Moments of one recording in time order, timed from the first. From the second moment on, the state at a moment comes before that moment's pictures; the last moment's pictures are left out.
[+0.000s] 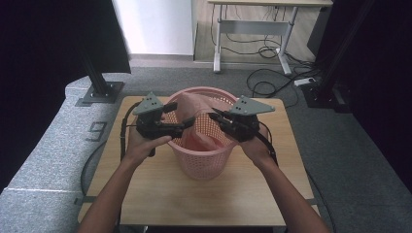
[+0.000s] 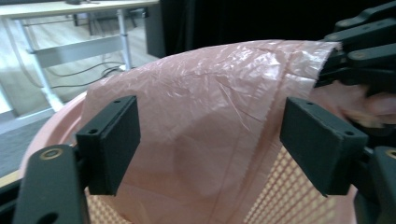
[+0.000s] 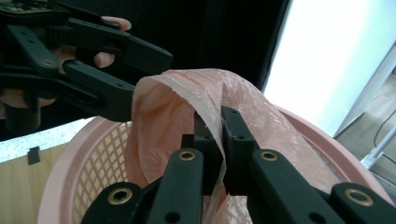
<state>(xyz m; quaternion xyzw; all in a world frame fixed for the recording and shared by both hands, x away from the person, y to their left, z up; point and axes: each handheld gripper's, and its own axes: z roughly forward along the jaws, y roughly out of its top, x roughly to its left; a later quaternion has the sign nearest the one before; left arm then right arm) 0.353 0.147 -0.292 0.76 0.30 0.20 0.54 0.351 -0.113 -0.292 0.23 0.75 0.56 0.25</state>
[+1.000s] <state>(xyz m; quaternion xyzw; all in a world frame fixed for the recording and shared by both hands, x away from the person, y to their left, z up) 0.355 0.155 -0.295 0.77 0.31 0.16 0.54 0.317 -0.158 -0.321 0.29 0.73 0.53 0.31</state>
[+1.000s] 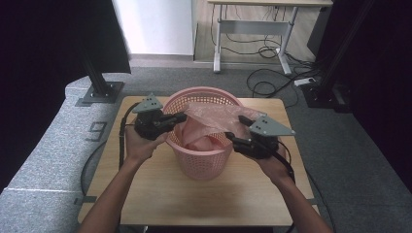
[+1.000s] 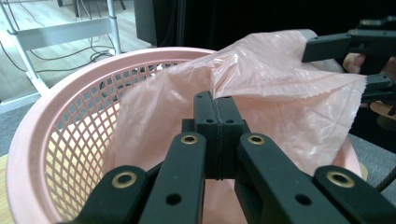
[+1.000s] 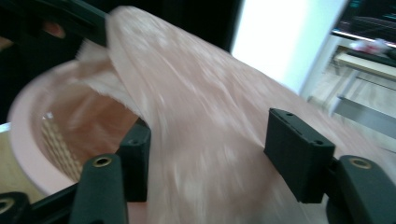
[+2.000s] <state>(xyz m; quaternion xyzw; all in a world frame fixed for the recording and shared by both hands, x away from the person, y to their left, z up) 0.348 0.181 -0.280 0.75 0.30 0.11 0.58 0.339 -0.194 -0.338 0.32 0.72 0.56 0.26</state>
